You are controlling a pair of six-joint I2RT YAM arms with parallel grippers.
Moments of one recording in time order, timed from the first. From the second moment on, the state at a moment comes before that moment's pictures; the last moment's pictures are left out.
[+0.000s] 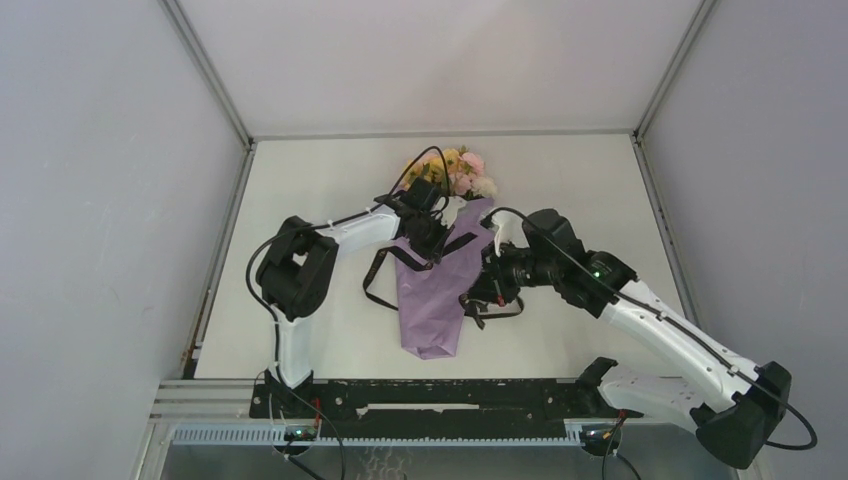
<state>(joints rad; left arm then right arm) -0.64 1.99 1.40 -0.50 0.29 0.07 0.70 0.99 0.94 -0.65 -0.46 0.26</state>
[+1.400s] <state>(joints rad) -0.70 1.60 1.35 -0.66 0.58 0.29 0.48 1.90 1.01 0.29 -0.64 0.69</state>
